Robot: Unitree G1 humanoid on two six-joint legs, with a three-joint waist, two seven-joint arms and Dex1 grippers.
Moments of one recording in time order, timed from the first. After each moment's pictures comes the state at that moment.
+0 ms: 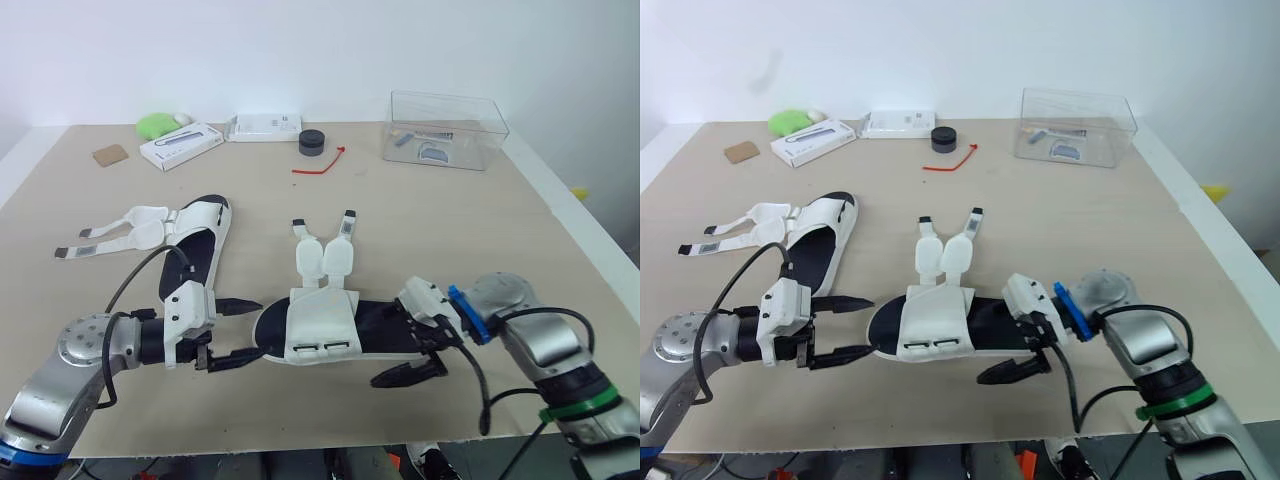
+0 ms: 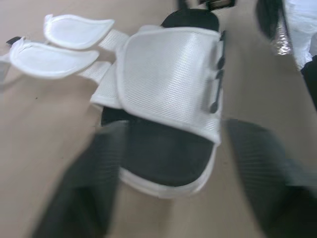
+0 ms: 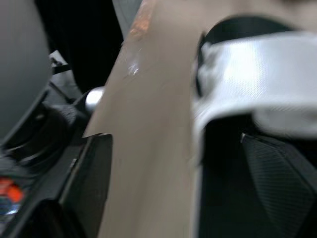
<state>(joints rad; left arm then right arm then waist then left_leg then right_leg) -0.04 0.77 0.03 -0.41 -0.50 0.30 -1.07 -0.39 -0.83 0.25 -0.14 0.44 0.38 1.53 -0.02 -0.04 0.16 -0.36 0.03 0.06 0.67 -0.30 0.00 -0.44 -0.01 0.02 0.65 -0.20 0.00</state>
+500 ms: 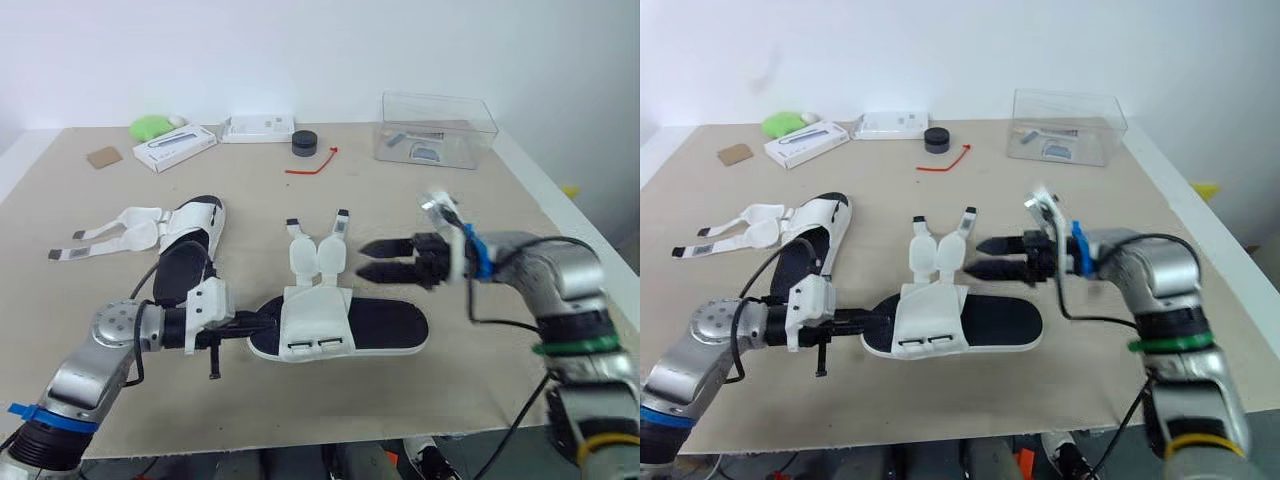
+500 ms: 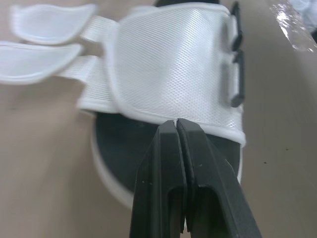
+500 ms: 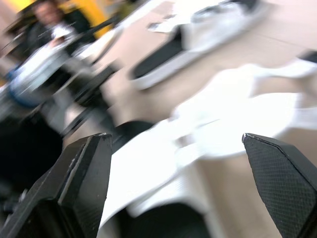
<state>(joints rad) -0.17 0.71 -0.12 -0.25 -0.35 0.17 -1.13 -0.78 -0.62 0.08 0.18 0.63 1.04 1.08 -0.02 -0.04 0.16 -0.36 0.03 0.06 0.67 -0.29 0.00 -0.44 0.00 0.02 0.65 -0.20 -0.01</state>
